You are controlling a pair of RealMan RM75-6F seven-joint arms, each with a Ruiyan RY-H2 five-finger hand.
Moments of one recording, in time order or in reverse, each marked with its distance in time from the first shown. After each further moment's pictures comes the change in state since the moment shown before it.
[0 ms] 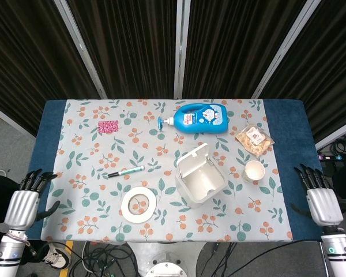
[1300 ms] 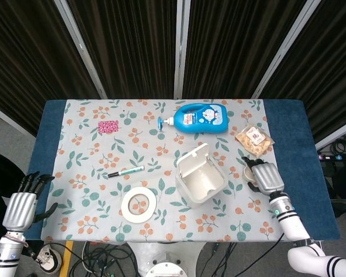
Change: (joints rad) left arm 0.010 -0.010 0.006 0.042 -0.021 -0.014 -0.039; right arm 0.306 -0.142 0.080 -0.083 0.261 -0.368 -0.386
